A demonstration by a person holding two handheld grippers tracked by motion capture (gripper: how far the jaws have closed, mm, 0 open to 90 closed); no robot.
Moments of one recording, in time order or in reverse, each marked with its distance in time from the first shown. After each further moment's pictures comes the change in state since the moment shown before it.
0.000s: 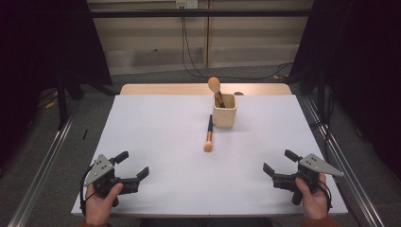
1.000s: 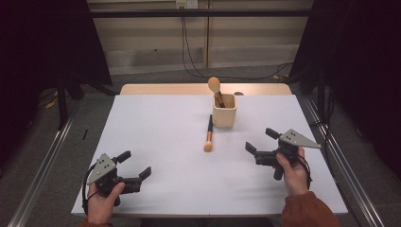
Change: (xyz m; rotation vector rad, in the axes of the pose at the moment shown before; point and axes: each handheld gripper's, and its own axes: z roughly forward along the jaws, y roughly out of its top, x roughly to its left) left arm -0.004 0.001 0.005 0.012 -0.016 0.007; right arm 0.008 0.042 0.066 -0.048 0.096 -0.024
